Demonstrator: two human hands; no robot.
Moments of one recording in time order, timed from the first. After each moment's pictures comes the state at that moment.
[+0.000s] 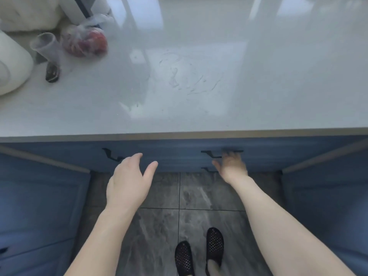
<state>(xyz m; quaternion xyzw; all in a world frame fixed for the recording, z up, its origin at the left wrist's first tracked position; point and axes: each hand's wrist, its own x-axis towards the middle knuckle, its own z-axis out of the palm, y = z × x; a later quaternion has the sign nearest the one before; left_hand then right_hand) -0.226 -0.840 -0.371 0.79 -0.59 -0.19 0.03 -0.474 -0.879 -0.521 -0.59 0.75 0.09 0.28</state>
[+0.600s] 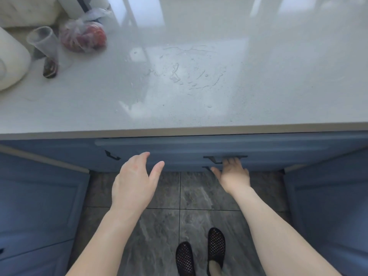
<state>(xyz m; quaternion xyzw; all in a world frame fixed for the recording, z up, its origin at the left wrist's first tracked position) -0.229 -0.832 -0.383 0.76 -0.62 -0.18 0.04 -0.469 -0.850 -0.544 -0.60 0.75 0.10 0.25</state>
